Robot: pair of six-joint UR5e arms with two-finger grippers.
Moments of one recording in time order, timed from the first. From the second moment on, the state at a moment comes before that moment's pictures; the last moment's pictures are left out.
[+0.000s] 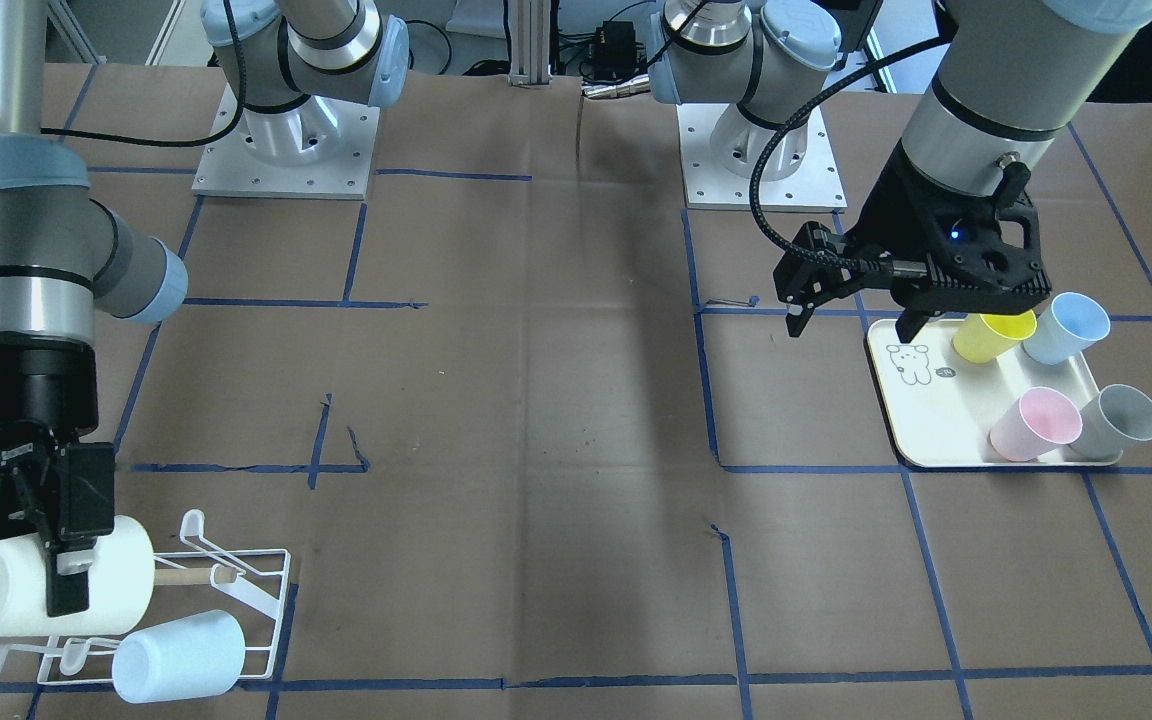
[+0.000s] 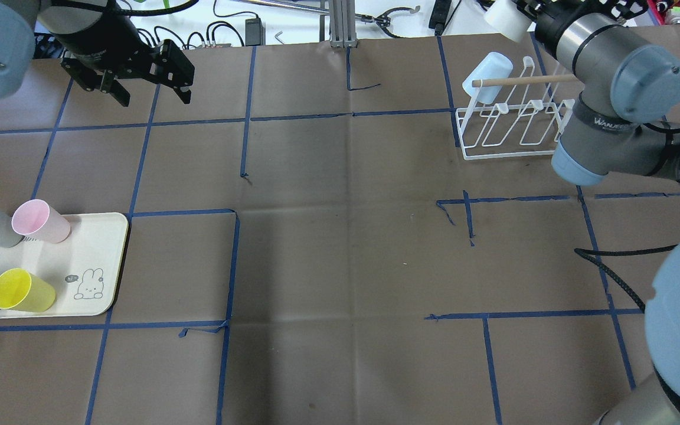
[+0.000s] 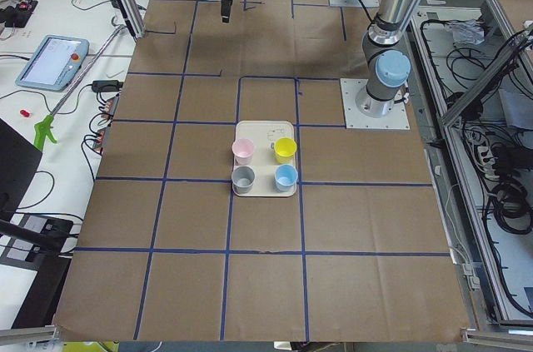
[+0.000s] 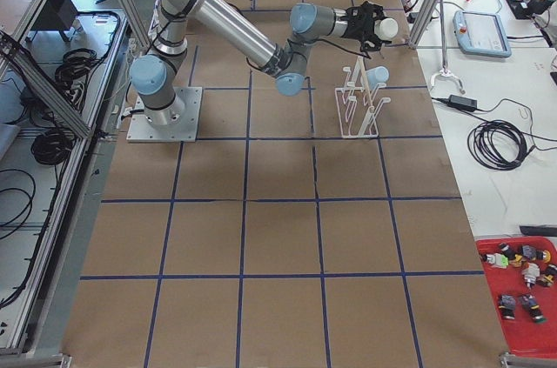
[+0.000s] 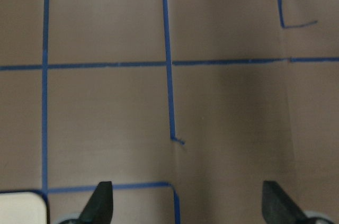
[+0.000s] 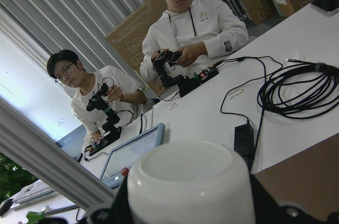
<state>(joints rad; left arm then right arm) -1.51 -1.67 -1.47 -1.52 1.54 0.09 1.33 -1.15 1.84 -3.51 -1.18 0.42</state>
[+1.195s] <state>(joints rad) -1.55 -1.64 -1.54 -1.58 1.55 -0.01 1.22 -0.92 1.68 -3.56 -1.18 0.03</state>
